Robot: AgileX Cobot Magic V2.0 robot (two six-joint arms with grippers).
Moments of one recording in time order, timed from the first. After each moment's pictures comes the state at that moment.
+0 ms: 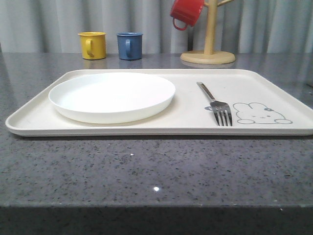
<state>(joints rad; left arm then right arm) -0.30 0.48 -0.77 0.02 0.90 0.03 0.00 1.54 -1.41 -0.02 1.23 0.01</state>
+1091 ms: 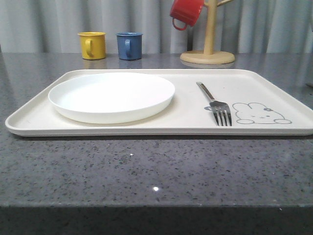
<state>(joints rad) -0.30 0.48 -0.77 0.02 0.90 0.03 -0.05 1.64 -1.24 0.00 1.12 -0.09</state>
